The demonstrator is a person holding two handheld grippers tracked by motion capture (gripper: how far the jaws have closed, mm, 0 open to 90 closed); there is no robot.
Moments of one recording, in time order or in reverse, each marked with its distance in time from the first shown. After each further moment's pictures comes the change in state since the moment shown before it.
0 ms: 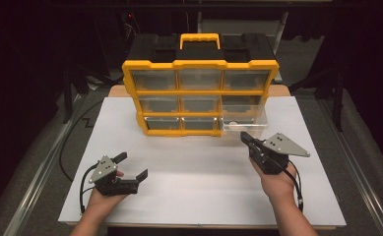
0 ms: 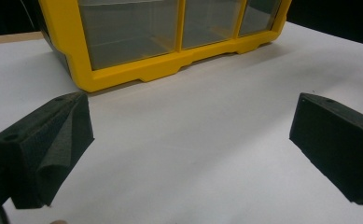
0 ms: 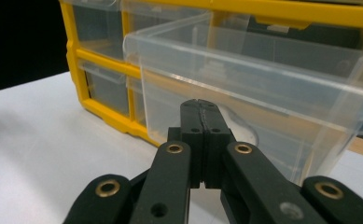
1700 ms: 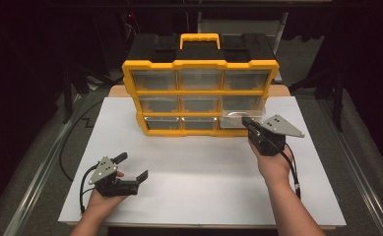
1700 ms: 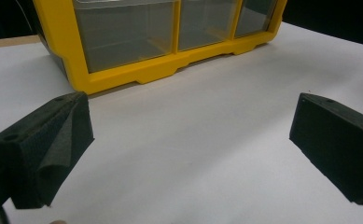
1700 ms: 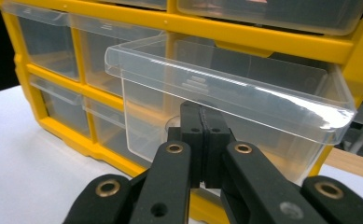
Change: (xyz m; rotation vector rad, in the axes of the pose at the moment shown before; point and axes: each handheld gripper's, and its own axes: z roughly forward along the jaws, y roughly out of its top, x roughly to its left) left arm -0.002 0.000 -0.002 -0.005 -0.007 0.009; right arm -0.019 0.021 0.031 0.004 -0.093 0.001
